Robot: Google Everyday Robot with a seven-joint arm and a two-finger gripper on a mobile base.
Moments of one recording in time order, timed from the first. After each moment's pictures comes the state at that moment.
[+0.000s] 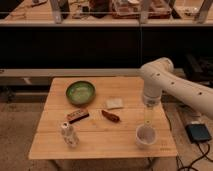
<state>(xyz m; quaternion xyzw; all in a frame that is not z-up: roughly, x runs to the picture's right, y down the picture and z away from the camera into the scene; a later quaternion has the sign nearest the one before) 0.217 0.113 0.716 -0.37 0.07 0.10 0.92</state>
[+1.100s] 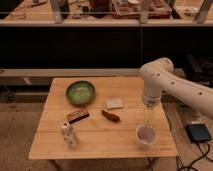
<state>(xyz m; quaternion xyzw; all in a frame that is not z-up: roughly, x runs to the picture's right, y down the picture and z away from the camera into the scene) 0.218 0.110 0.716 -0.37 0.07 0.10 0.92</state>
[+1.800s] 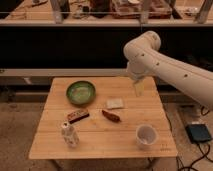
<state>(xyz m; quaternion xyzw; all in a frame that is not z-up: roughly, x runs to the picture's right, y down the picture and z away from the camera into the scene) 0.131 -0.048 0.711 -0.20 -0.02 -0.16 0.97</state>
